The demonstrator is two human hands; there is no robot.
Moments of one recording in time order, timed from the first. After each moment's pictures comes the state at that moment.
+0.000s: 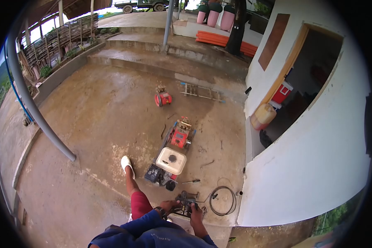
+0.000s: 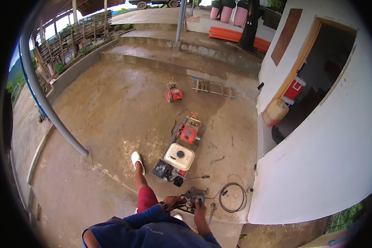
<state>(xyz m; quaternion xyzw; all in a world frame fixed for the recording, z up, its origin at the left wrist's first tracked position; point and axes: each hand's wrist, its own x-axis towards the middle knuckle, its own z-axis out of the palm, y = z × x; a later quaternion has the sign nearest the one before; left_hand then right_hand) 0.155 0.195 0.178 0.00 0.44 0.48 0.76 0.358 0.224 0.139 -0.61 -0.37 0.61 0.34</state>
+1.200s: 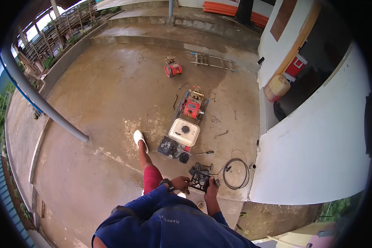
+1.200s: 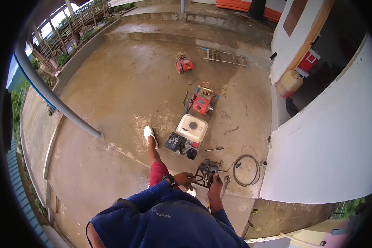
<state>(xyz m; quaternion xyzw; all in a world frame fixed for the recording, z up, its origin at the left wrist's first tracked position) 0.131 0.191 0.197 0.37 0.51 0.22 0.74 0.353 0.223 0.178 -0.58 -0.23 0.63 0.47</state>
